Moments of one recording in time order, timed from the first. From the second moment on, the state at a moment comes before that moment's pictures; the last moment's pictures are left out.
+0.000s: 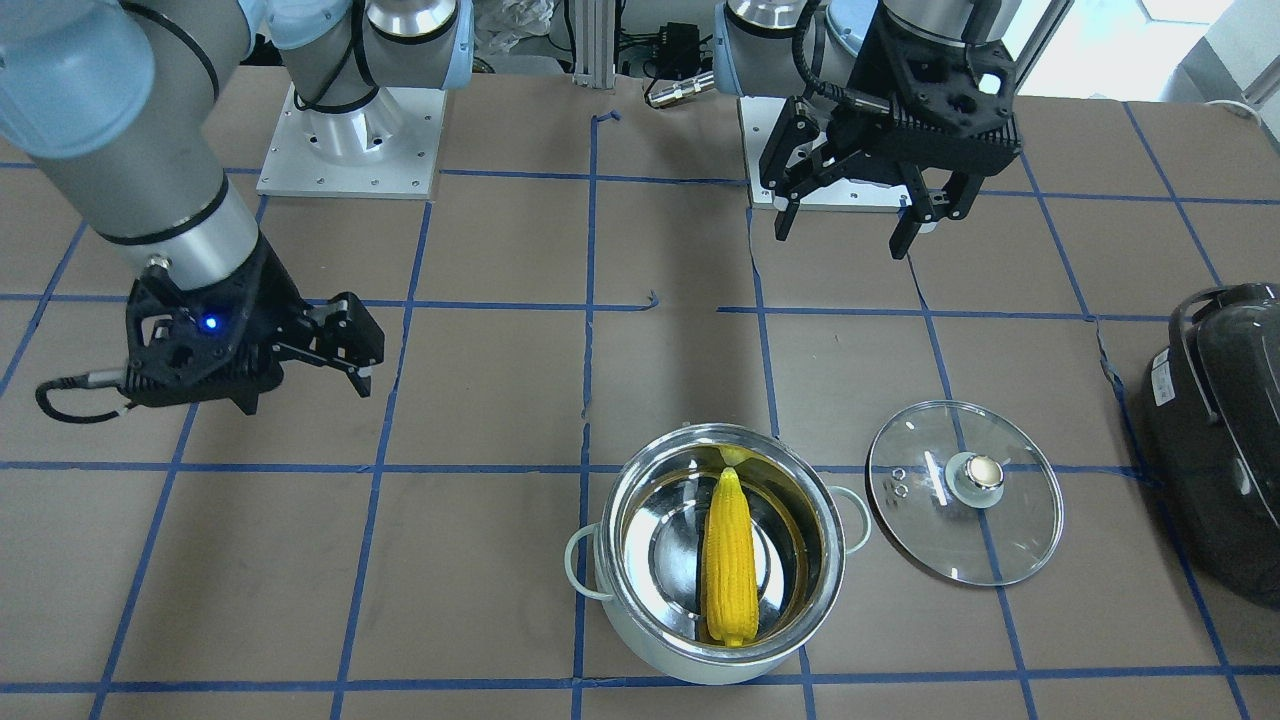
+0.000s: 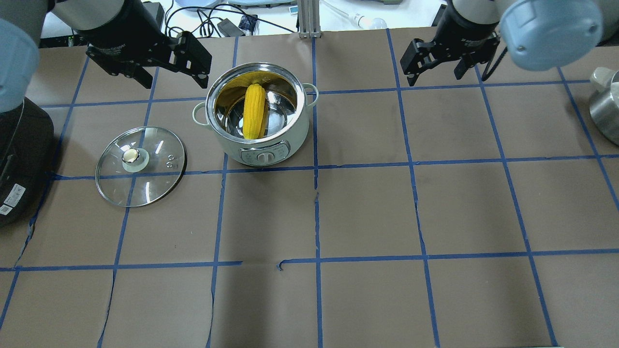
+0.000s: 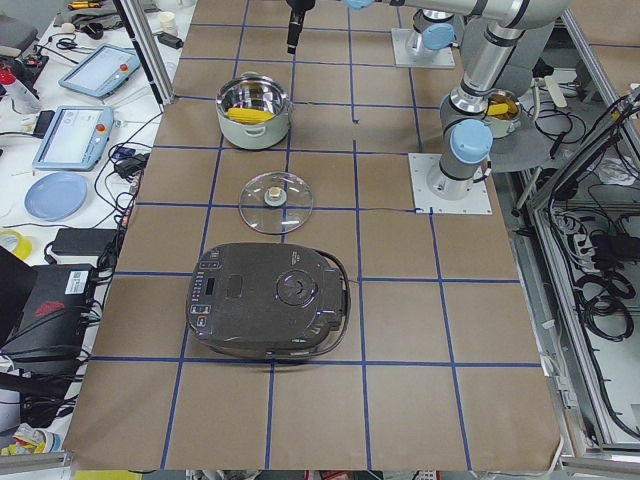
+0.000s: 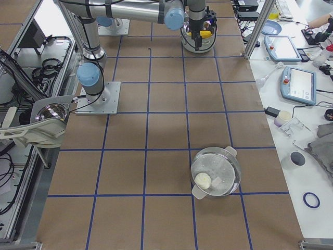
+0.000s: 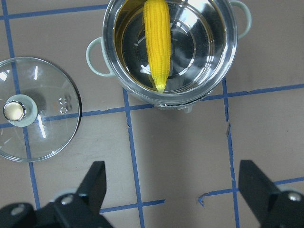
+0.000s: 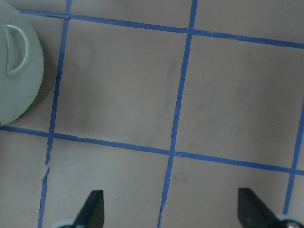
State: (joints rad) left arm -1.61 -1.54 -1.51 -1.47 1.49 0.05; right arm 1.55 -1.46 1.52 -1.74 -1.51 -0.17
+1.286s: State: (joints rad) left arm -1.59 -1.52 -1.55 -1.46 1.50 0.05; right arm 1.62 -1.55 1.49 -1.58 -1.61 -0.05
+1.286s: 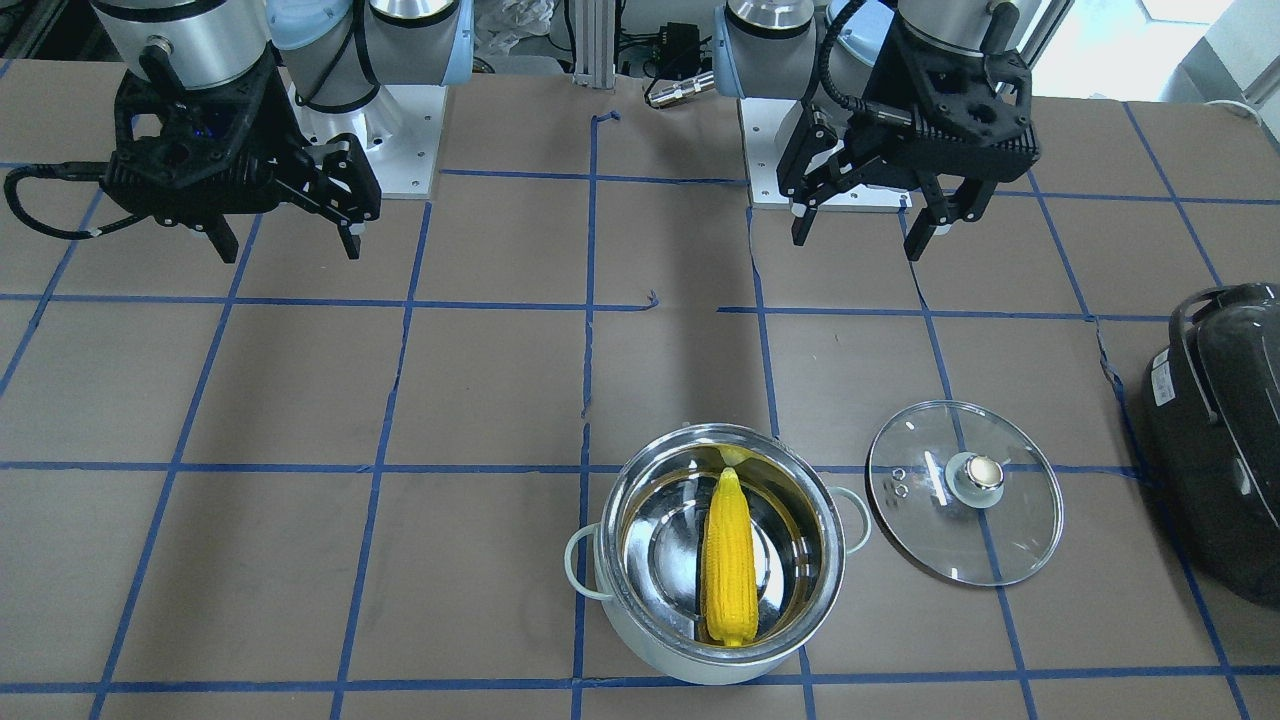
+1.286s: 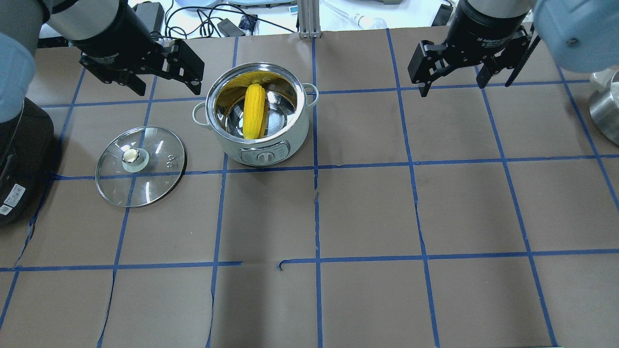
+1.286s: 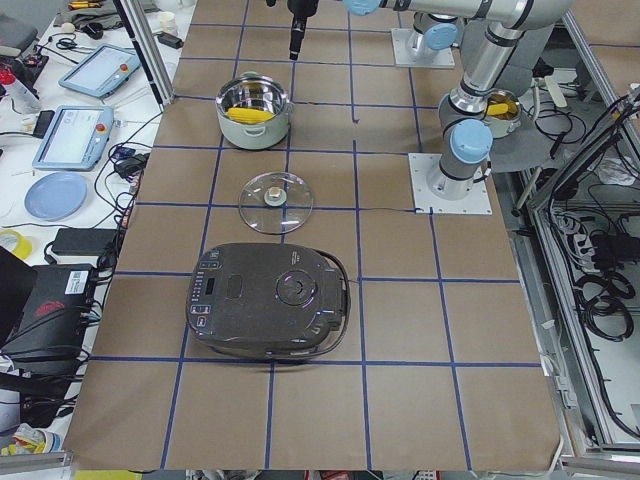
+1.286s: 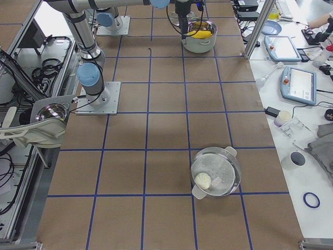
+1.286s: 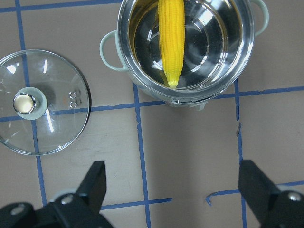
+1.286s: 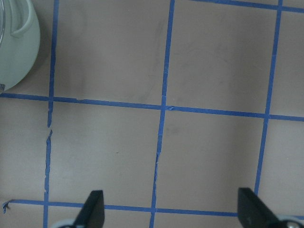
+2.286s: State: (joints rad) left arm -1.58 -1.52 -1.55 -1.46 1.50 0.05; right arm 1.62 -1.55 1.49 -1.58 -1.58 -0.05
